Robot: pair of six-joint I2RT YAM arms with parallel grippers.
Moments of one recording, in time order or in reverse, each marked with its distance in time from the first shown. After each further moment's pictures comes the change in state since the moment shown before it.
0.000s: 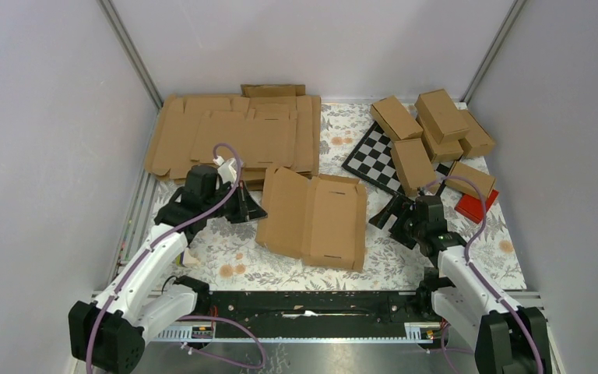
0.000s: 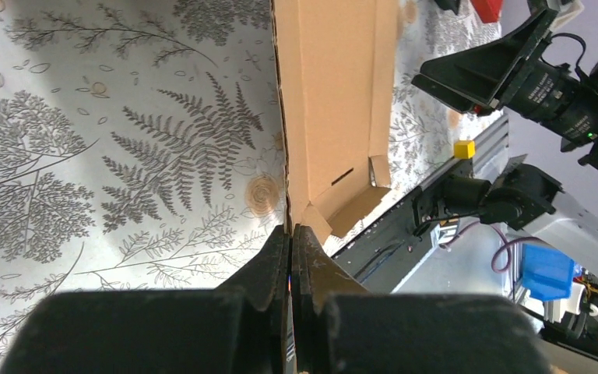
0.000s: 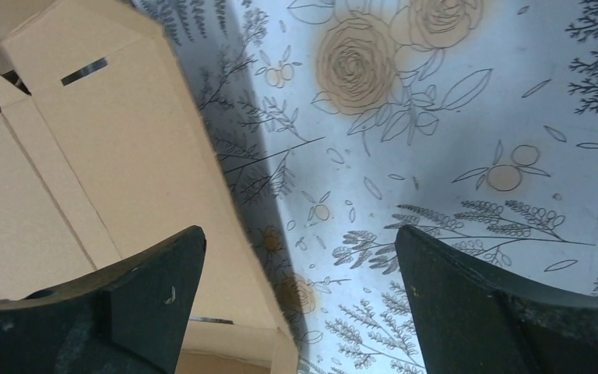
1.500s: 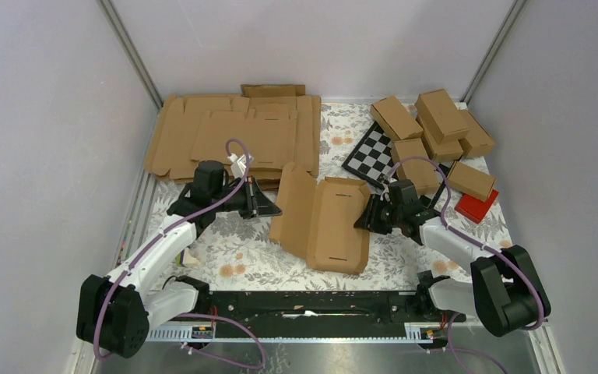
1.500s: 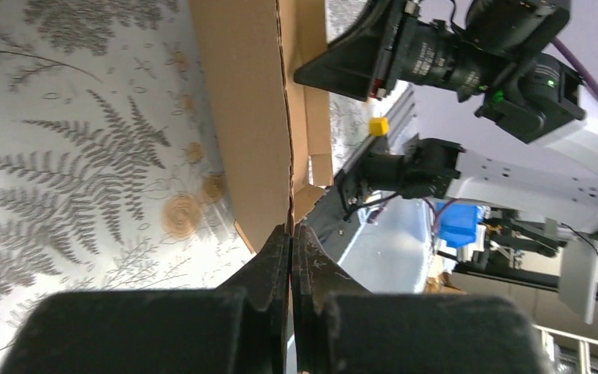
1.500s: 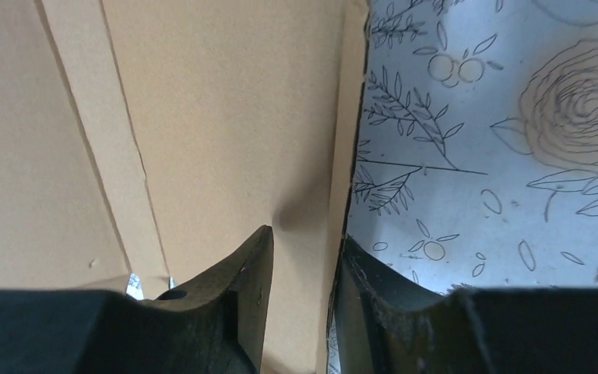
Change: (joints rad) left arm -0.004 0.132 -0.039 0.232 0.213 -0.108; right arm 0.196 0.360 0.145 0.124 -0.095 -0.117
